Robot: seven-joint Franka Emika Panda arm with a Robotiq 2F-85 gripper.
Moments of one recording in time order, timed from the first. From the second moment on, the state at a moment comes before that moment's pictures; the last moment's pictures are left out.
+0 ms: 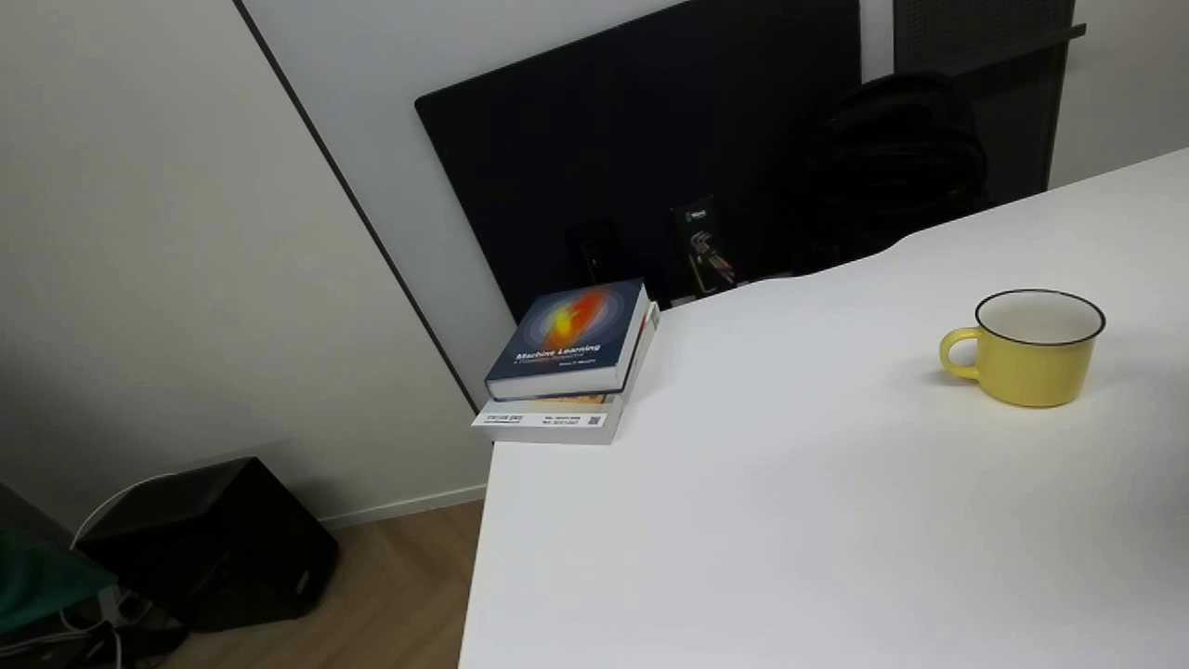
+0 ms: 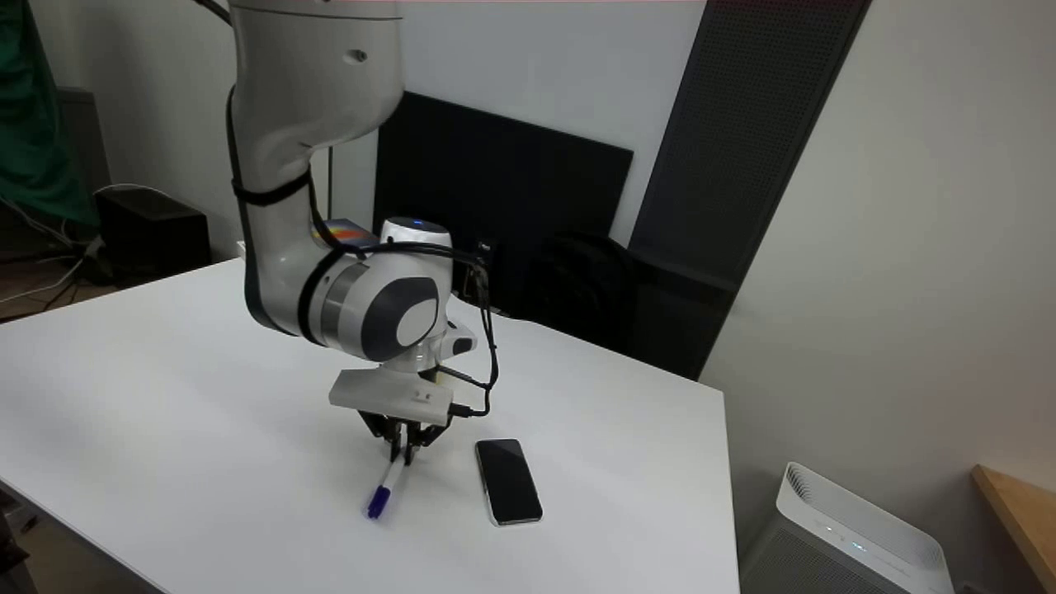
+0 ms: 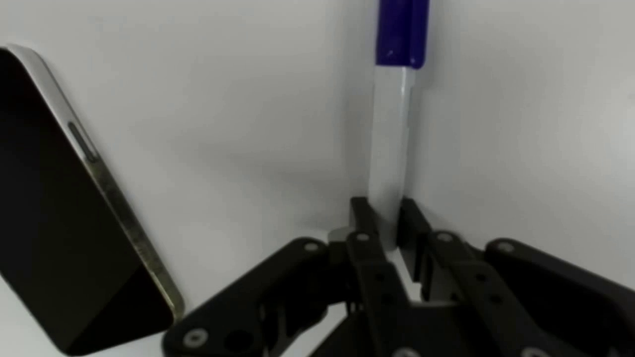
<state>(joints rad) -0.02 0.64 -0.04 -2.29 -0.10 2.94 -0.26</state>
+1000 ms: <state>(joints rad) 0.08 0.49 -0.19 -2.20 -0.12 2.93 -0.05</state>
